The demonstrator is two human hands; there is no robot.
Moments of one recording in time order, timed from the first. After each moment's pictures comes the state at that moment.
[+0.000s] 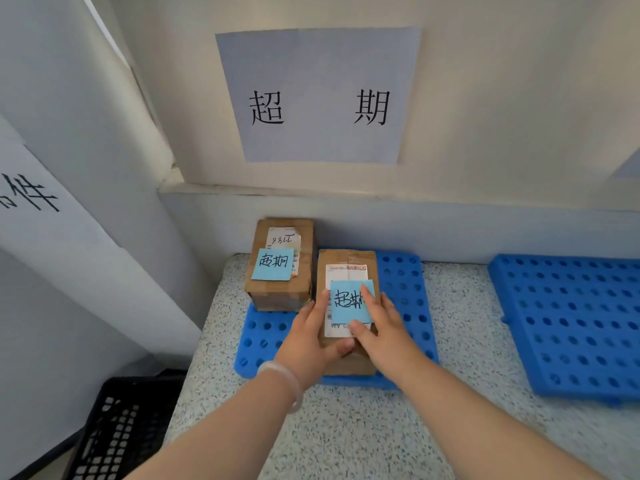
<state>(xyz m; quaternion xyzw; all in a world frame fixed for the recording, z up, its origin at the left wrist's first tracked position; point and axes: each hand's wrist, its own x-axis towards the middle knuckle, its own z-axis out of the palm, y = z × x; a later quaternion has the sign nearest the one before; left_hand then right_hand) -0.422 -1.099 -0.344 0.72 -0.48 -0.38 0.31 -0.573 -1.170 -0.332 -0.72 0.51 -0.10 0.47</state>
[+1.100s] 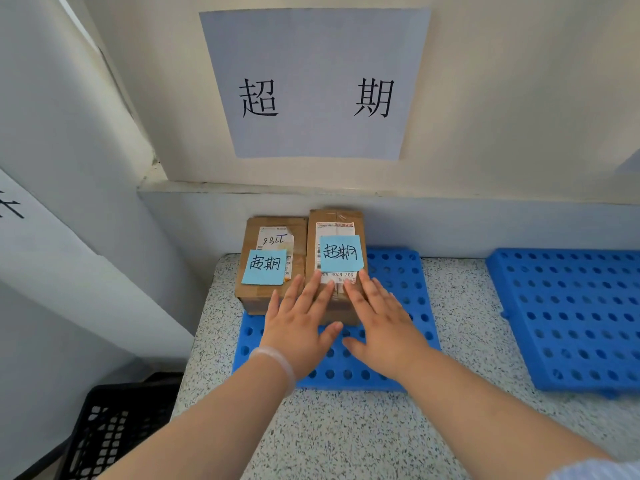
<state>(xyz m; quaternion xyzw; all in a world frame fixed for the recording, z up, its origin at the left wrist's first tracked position) -0.387 -1.125 -0.343 0.75 -0.65 -0.13 0.03 -0.557 -1.191 -0.336 -0.89 0.43 0.03 0.17</state>
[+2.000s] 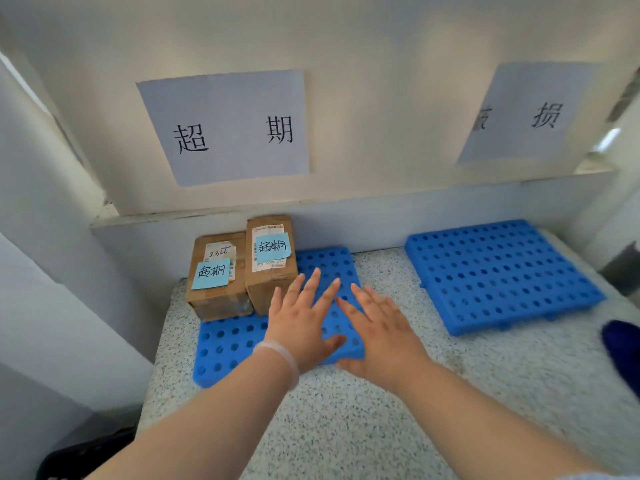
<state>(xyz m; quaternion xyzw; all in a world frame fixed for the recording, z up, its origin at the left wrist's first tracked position) -0.497 -1.083 -0.283 0.67 -0.74 -0.06 0.01 -0.672 -1.095 -0.286 -0.87 0.49 0.00 0.08</state>
